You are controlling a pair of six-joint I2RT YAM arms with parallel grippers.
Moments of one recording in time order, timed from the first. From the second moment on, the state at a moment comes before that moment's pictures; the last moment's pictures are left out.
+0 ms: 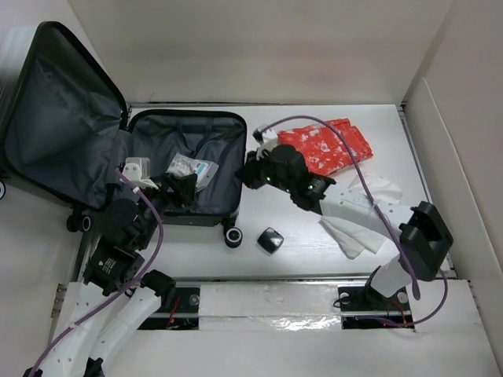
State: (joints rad) left arm -0.48 0.48 0.81 -0.38 -0.18 -0.38; right arm 0.87 1.59 1.23 0.13 -0.02 0.41
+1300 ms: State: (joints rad) left arm -0.48 0.56 0.81 -0.38 -0.17 -0.38; right arm 1.05 1.53 0.98 -0.22 0.25 0.23
